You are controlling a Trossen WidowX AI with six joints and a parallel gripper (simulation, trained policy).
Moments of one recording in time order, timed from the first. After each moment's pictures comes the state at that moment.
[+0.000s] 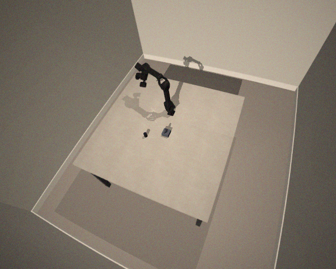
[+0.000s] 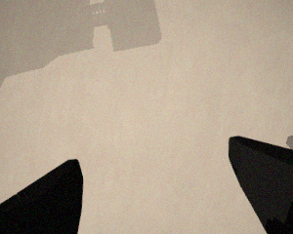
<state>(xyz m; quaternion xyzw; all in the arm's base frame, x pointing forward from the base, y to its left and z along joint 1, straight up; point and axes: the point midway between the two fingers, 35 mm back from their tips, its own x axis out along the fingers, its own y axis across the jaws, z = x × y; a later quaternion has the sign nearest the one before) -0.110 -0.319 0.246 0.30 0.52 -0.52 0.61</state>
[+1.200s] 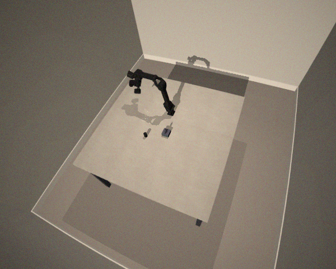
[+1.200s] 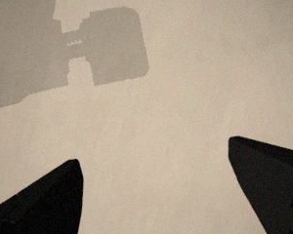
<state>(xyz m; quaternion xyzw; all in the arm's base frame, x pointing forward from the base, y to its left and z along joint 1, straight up) -0.046 -0.361 0.209 0.29 0.56 -0.48 0.62</state>
